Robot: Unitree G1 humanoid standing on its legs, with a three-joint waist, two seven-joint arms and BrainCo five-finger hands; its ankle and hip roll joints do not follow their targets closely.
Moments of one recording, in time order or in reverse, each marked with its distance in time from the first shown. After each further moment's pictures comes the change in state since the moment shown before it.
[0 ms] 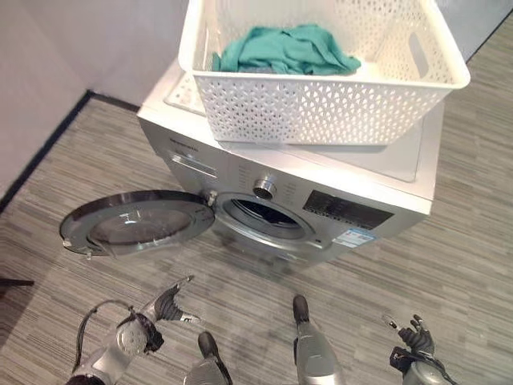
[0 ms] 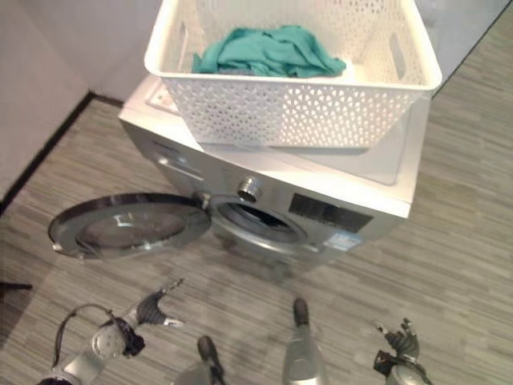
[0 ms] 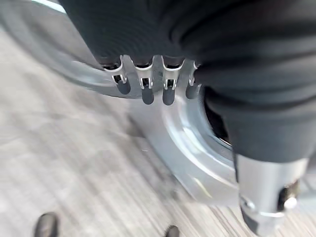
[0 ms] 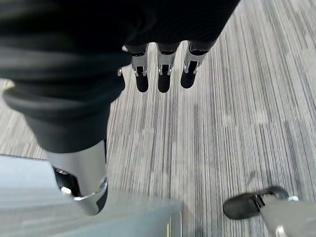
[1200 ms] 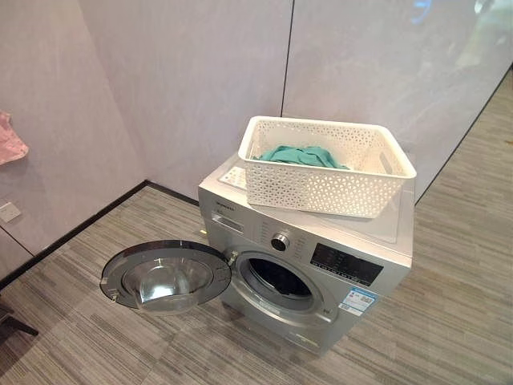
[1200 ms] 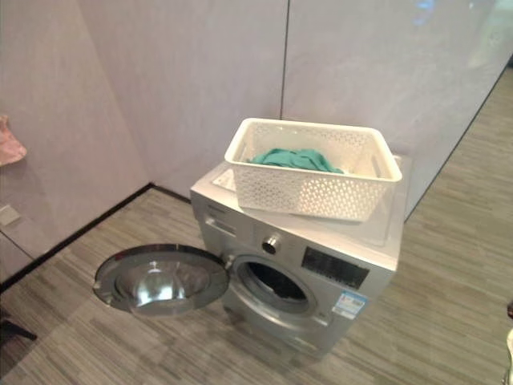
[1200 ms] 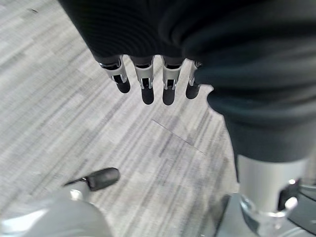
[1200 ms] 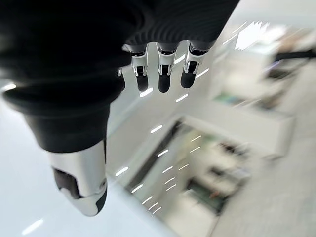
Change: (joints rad) left arm 0.072 -0.358 0.363 0.672 -0.188 0.102 0.157; right arm 0.100 -0.400 -0.457 -0.873 -0.528 0.043 -0.265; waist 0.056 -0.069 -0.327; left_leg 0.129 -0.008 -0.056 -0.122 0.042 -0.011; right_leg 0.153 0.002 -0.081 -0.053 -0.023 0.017
